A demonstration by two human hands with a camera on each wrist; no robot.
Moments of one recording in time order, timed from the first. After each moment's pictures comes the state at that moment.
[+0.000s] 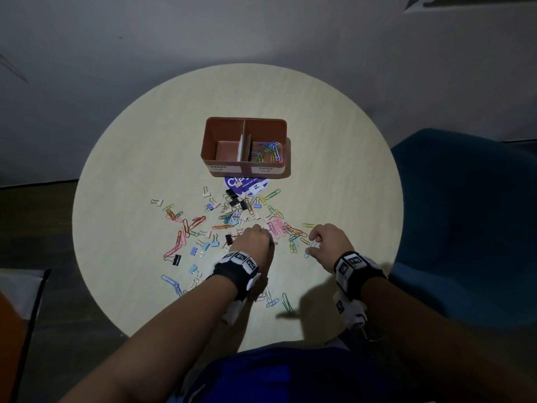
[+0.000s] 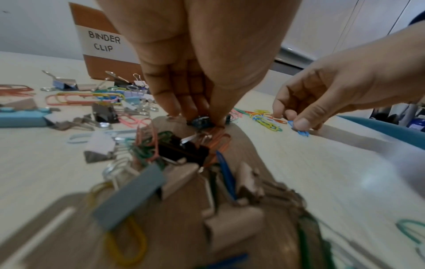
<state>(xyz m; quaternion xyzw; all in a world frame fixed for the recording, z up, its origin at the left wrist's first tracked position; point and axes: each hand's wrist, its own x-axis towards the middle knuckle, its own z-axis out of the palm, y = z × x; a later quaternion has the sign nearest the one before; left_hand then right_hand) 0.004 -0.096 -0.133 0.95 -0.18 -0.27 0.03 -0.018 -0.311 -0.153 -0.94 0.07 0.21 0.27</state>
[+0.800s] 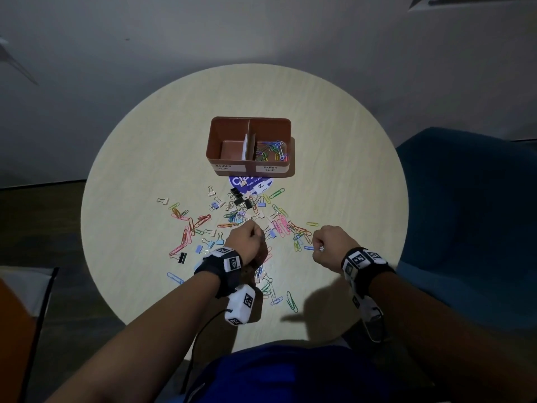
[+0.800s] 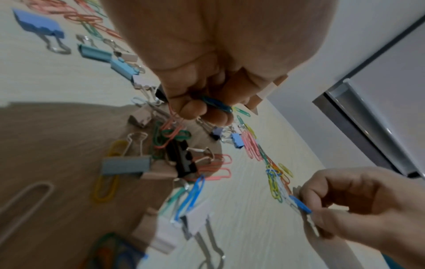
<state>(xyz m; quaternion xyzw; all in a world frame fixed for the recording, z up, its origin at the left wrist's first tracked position) 0.002 -0.065 -0.129 0.87 0.07 -0.27 0.40 -0.018 -0.309 -0.132 -0.94 -0.02 0.27 0.21</state>
